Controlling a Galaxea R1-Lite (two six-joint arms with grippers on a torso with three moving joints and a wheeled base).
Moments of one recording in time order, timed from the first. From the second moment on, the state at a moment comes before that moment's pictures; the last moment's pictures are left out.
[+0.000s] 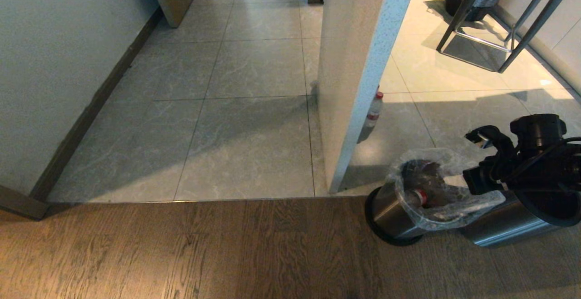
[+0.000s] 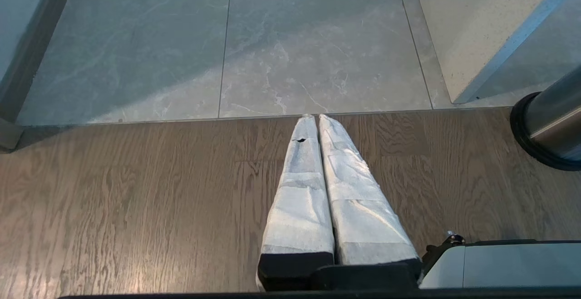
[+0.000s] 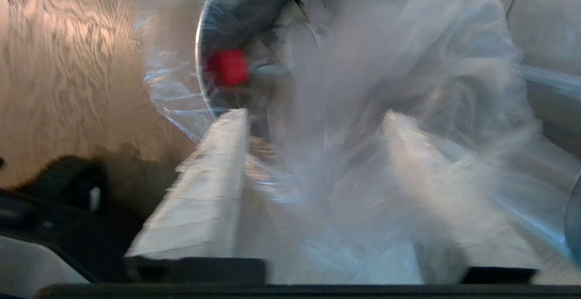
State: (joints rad) left arm 0.00 0.00 0.00 0.00 0.00 0.00; right arm -0.17 1.88 -0.93 -0.24 0.25 -0.38
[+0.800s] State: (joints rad) left arm 0.00 0.00 0.00 0.00 0.00 0.00; right arm -0.09 1.95 -1.03 -0.08 0.27 -0.38
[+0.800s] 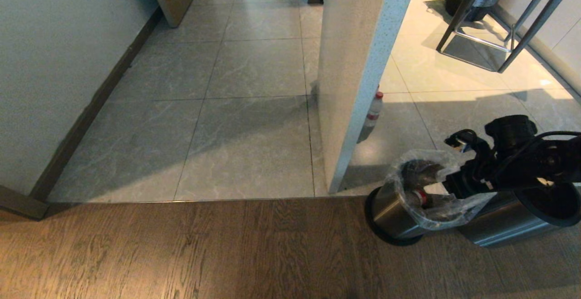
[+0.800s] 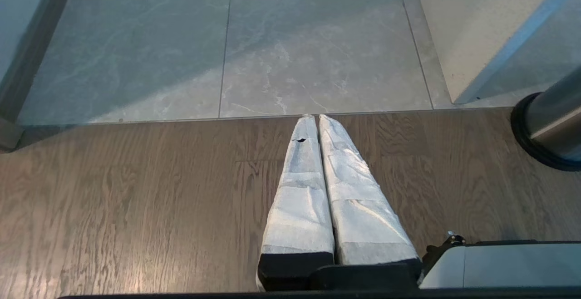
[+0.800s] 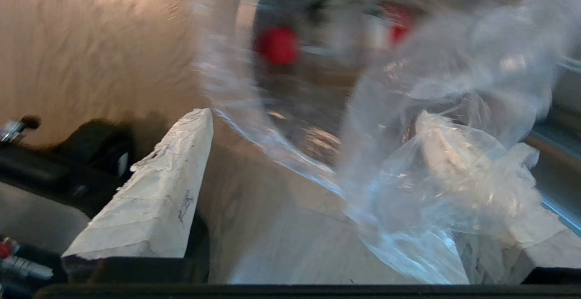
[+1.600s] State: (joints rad) left arm 0.00 0.00 0.00 0.00 0.00 0.00; right arm 0.05 2.23 -1.21 -0.26 0.18 -0.38
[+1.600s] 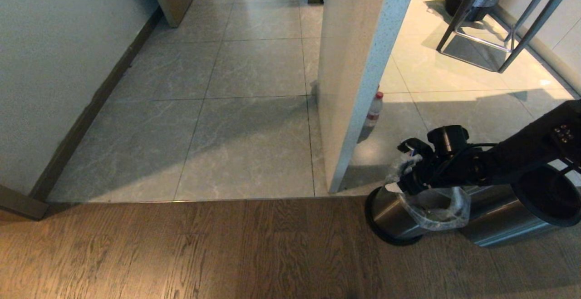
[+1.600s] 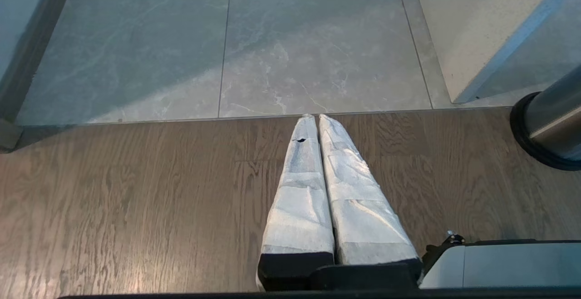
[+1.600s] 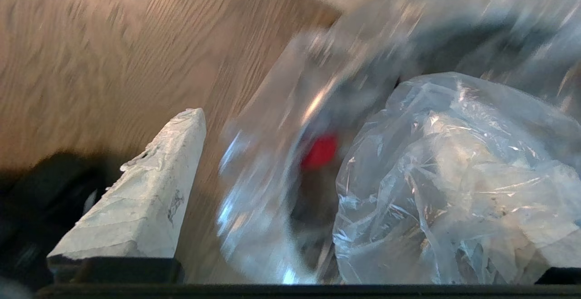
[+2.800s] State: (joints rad) left arm 0.00 0.00 0.00 0.00 0.00 0.00; right arm 0.05 2.33 -1.28 -0.30 0.13 -0.39
